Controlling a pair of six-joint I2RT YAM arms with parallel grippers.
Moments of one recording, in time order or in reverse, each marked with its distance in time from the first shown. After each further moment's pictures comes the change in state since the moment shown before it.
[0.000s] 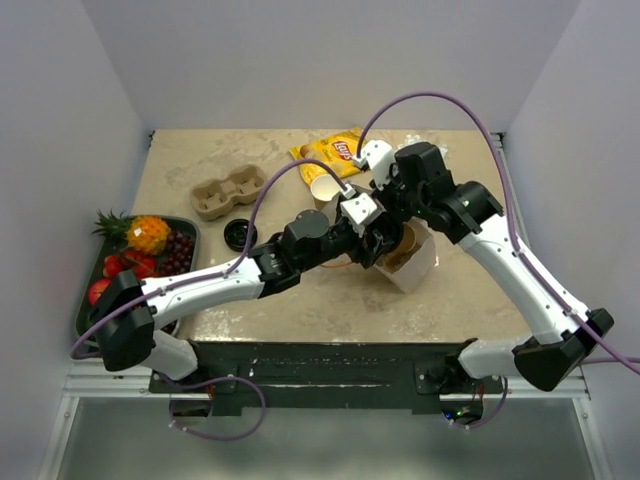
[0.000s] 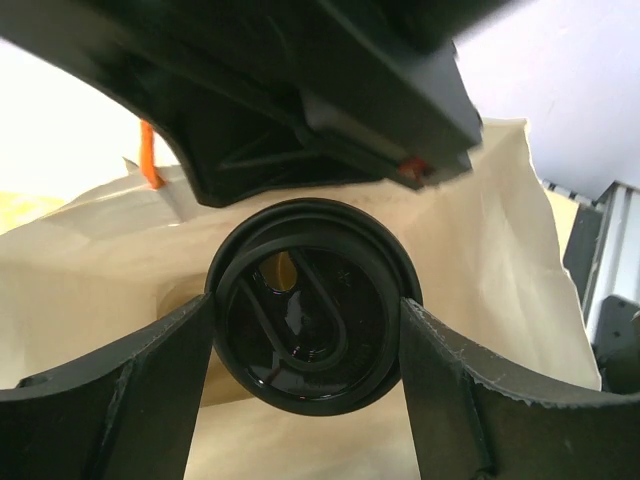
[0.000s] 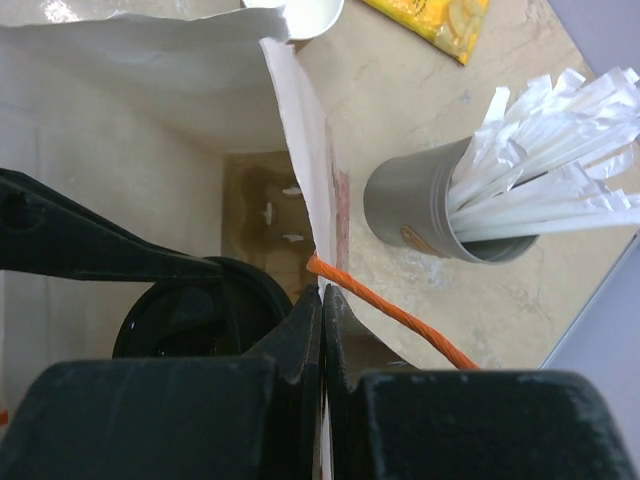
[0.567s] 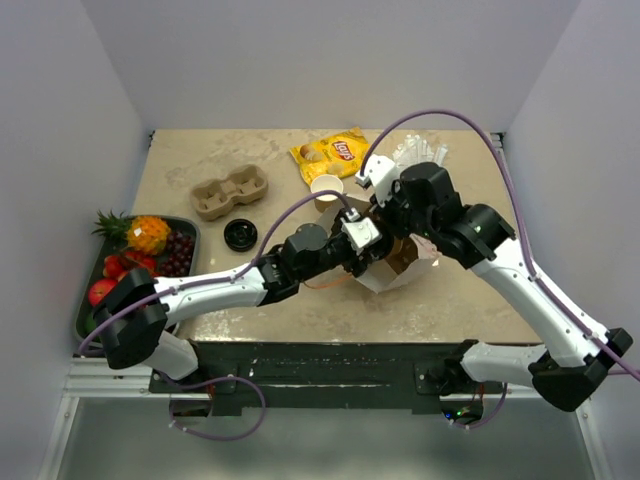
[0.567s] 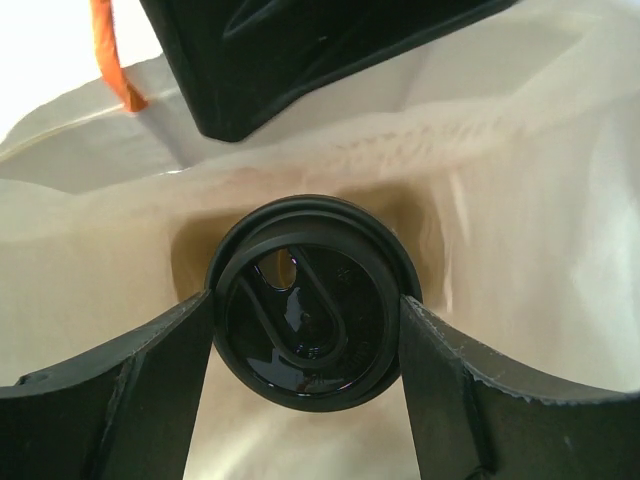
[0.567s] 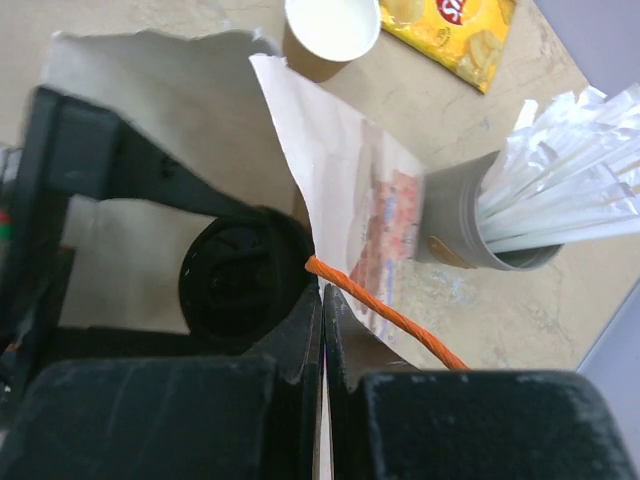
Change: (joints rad) left arm 0.000 0.024 -0.115 0.113 -0.005 0.168; right arm 0.058 -0.106 -0.088 0.039 0.011 0.037
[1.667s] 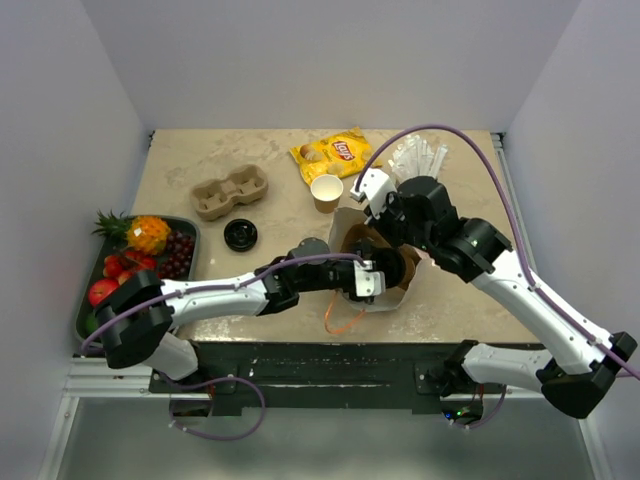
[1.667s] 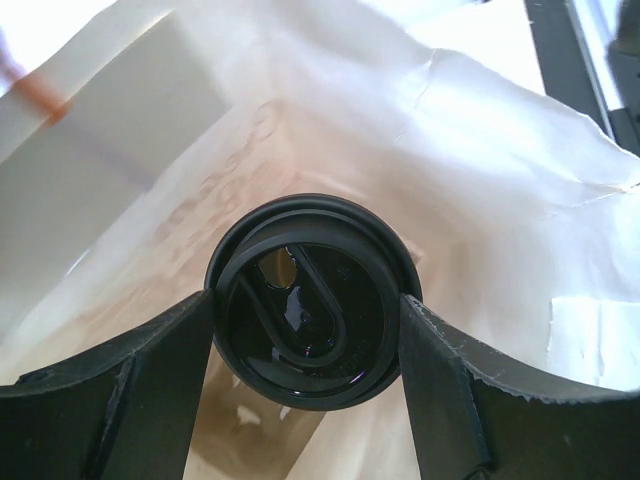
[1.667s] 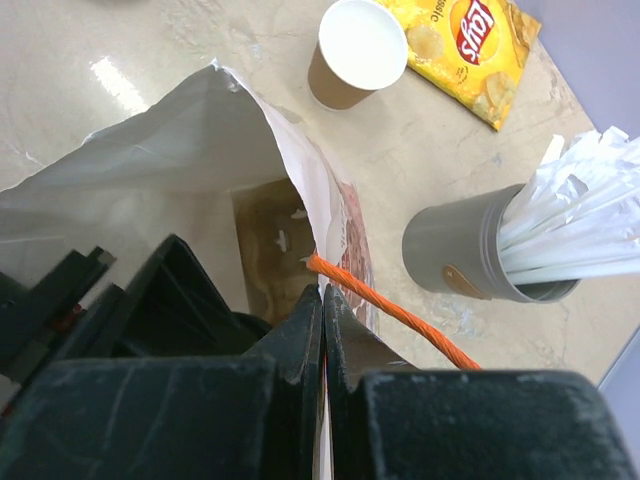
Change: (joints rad) left arm -0.040 -0.003 -0.097 0.060 0.306 0.412; right arm 0.073 -0.091 -0.150 0.133 -0.003 -0.021
